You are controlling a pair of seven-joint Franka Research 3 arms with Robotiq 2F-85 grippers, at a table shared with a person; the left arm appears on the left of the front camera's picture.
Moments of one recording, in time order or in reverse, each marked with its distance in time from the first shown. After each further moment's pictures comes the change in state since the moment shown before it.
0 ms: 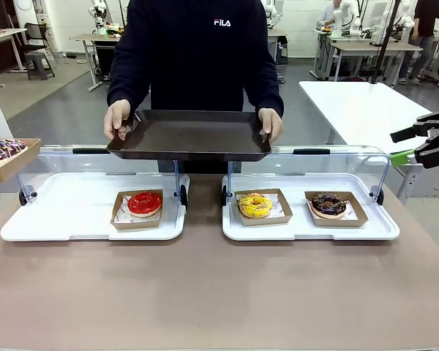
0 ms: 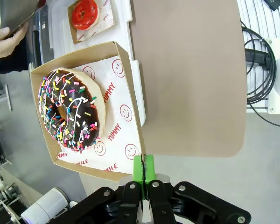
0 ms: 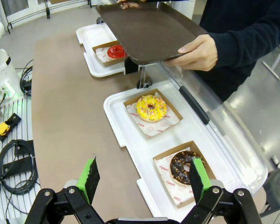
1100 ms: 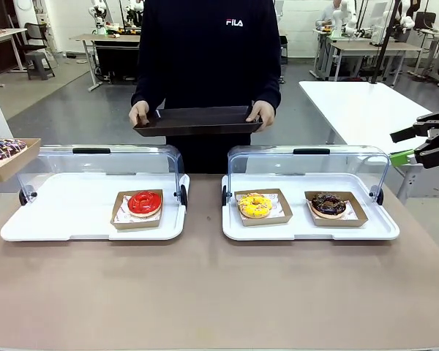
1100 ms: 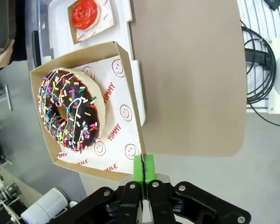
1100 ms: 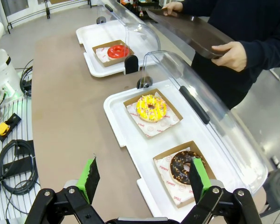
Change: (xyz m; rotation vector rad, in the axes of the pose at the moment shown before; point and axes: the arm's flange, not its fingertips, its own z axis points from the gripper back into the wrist) left arm 0.000 0.000 0.000 0.000 0.001 0.000; right arm 0.000 0.000 0.000 0.000 0.000 0.000
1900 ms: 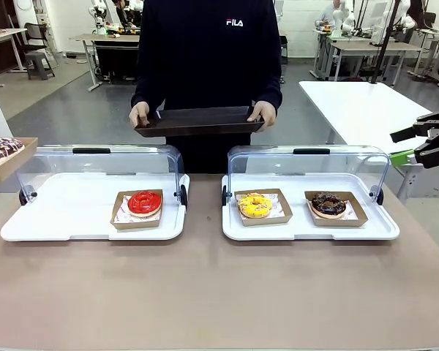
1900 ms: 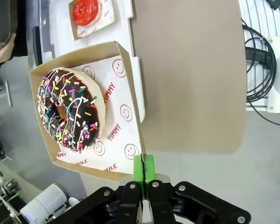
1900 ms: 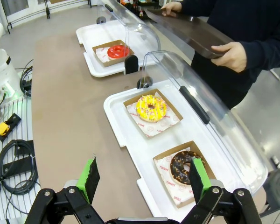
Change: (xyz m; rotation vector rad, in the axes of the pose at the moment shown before) left arm 0.000 -0.001 0.003 0.003 0.019 0.012; right arm 0.000 0.000 0.000 0.000 0.000 0.000
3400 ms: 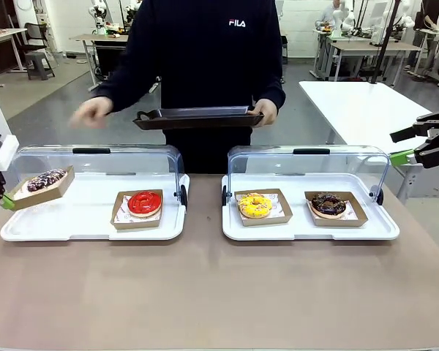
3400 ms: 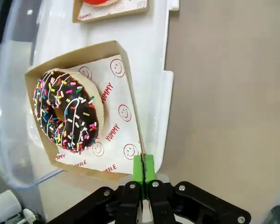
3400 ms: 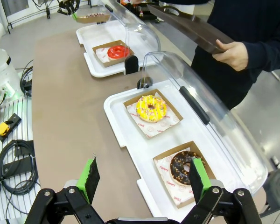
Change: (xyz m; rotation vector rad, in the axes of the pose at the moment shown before) left arm -0.024 0.057 -0.180 -0.093 -0.129 0.230; right arm 0.000 0.000 0.000 0.000 -0.001 0.001
